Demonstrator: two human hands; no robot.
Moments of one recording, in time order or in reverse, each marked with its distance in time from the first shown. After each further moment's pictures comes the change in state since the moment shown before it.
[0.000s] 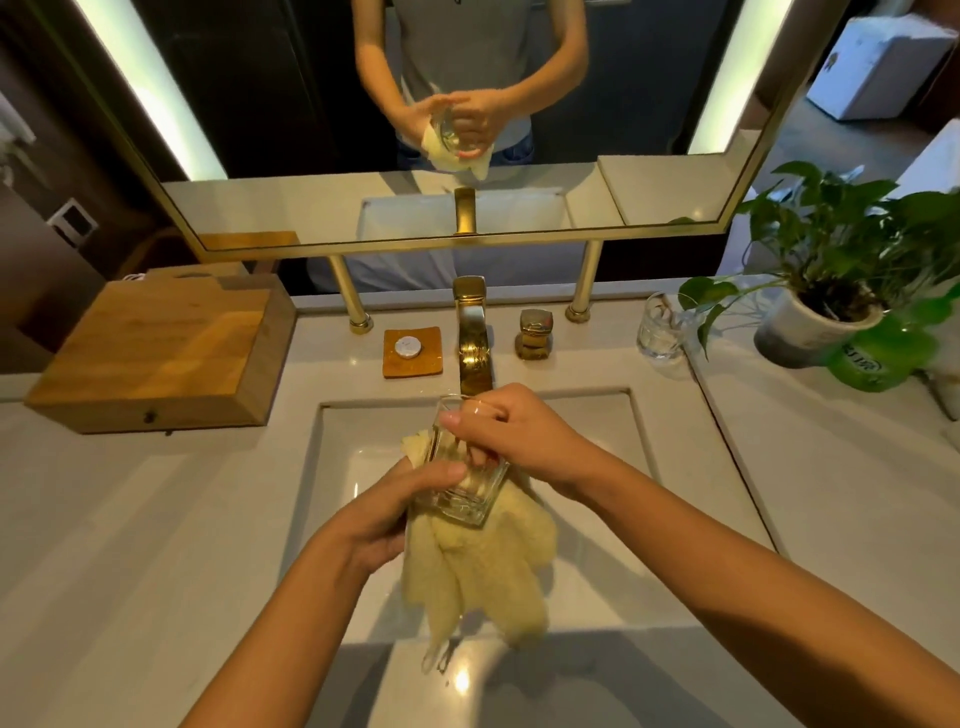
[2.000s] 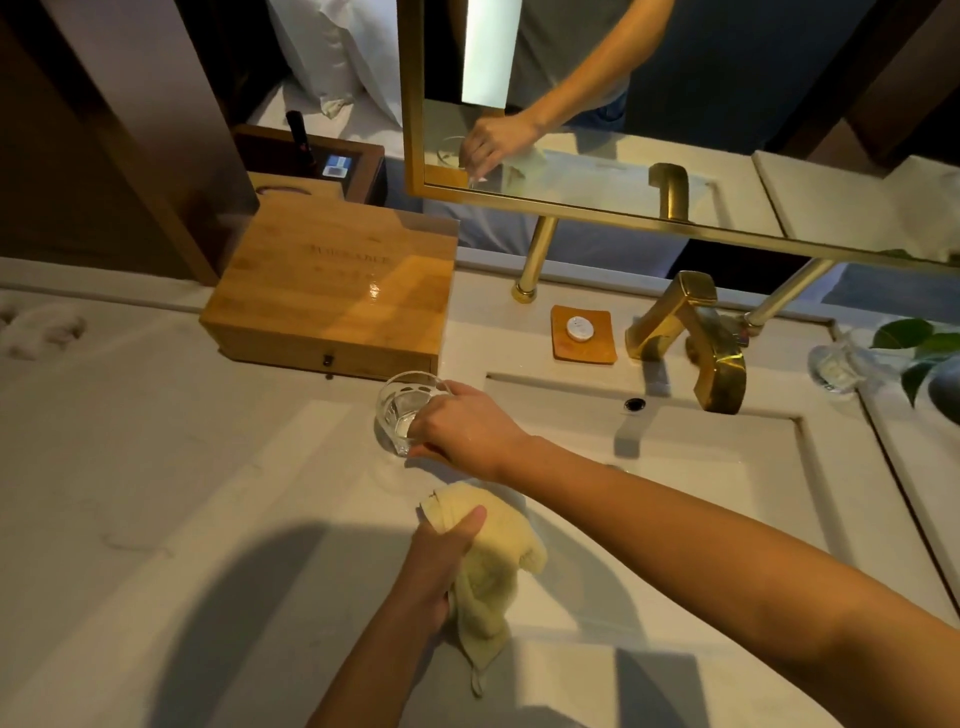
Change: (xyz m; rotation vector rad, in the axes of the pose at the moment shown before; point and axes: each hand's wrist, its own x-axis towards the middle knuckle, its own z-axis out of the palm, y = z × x) left_hand -0.064 -0.072 -0.215 -0.142 0.653 -0.225; right_hand 0.199 0.064 0.224 -1.263 -0.398 -0.366
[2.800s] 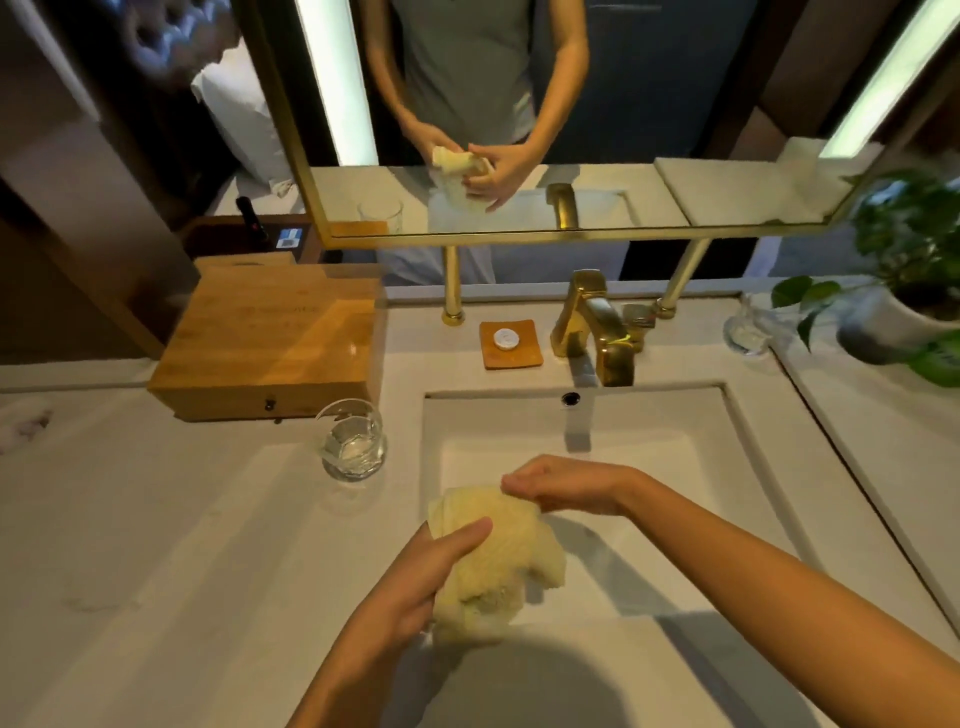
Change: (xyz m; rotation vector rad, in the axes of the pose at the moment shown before) left_hand -0.066 0.021 0.054 0.170 -0.377 0.181; right_hand -0.180 0.035 -0.018 1.320 -0.278 0.569
